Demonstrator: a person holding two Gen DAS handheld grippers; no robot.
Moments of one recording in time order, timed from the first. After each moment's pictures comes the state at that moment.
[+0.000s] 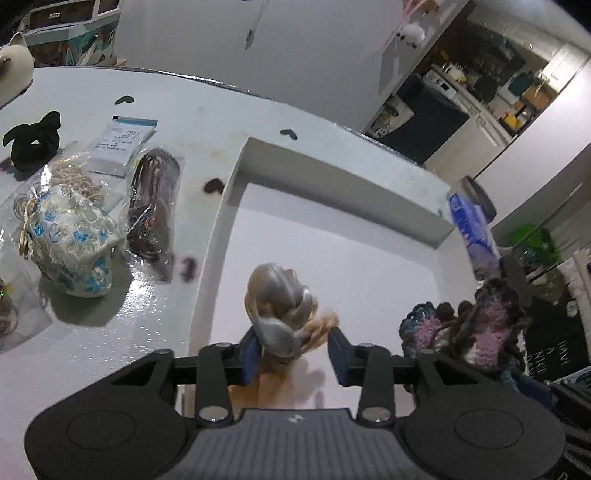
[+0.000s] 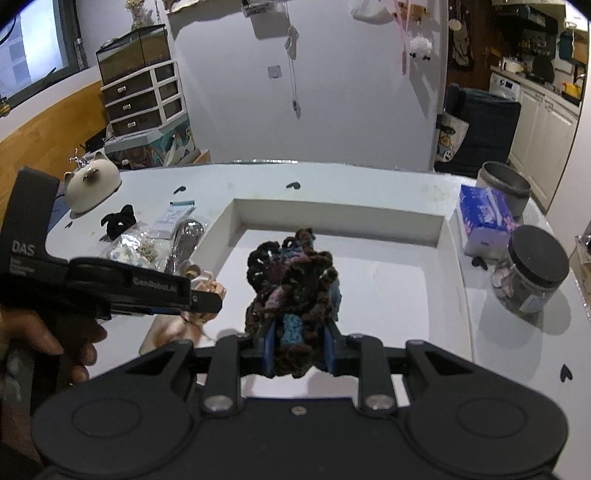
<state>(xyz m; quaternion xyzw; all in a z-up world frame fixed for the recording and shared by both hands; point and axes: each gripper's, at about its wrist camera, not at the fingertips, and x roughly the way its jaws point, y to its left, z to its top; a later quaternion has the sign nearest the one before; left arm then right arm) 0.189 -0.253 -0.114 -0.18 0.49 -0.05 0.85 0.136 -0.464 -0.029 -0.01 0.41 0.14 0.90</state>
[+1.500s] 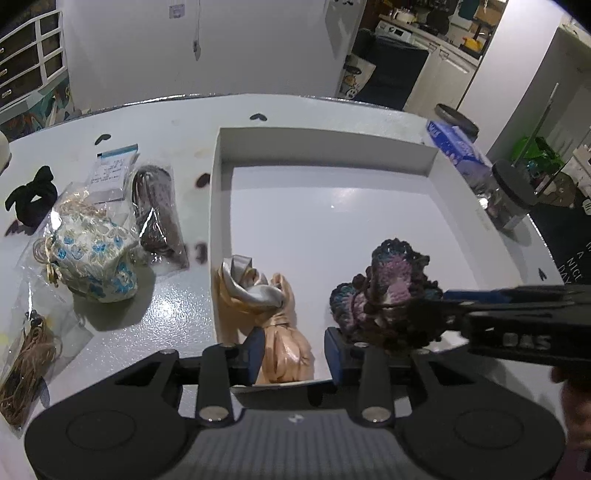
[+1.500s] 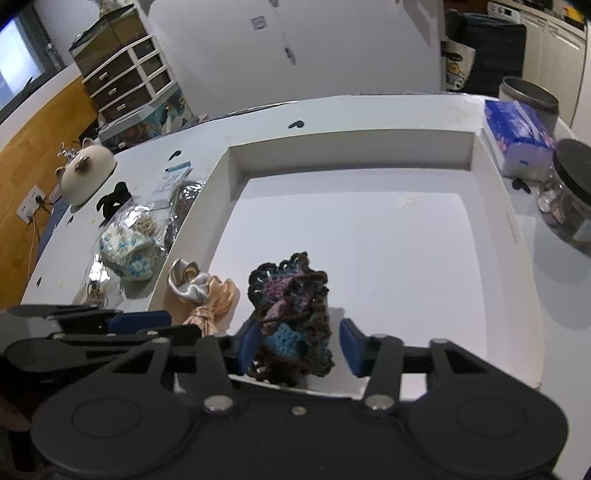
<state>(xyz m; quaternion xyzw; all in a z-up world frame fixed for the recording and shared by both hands) 0.148 -0.269 -0.105 -0.03 0.50 -0.09 0.86 0.164 -0.461 -0.081 0.07 0.49 0.15 0.85</state>
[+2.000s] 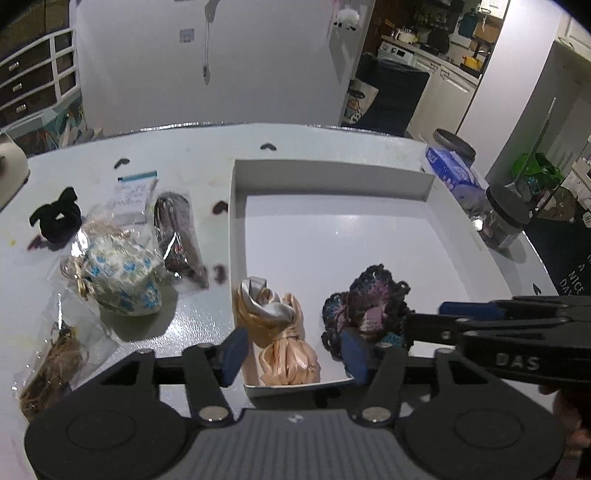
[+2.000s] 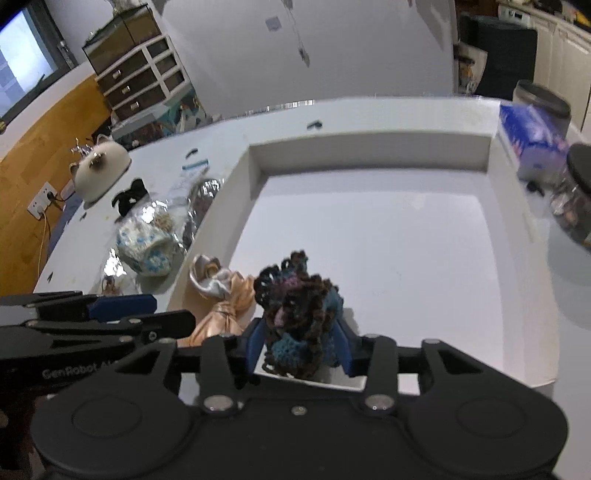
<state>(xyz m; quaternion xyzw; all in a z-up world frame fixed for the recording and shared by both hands) 0.131 -0.261 -0.078 -0.03 0.46 -0.08 0.88 0.153 -0.451 -0.072 0.07 0.48 0.17 0.86</state>
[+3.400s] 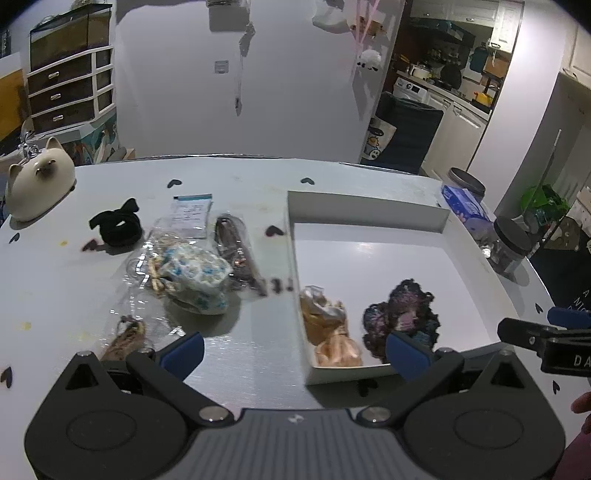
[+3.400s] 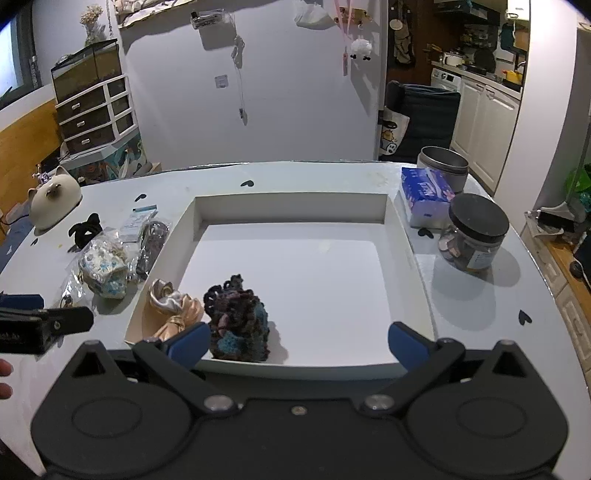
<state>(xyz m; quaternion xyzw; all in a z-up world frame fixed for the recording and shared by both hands) 0.085 -0.202 -0.050 -0.04 0.42 -0.05 0.91 0.083 -0.462 -0.024 0.01 0.40 0.04 0.92</state>
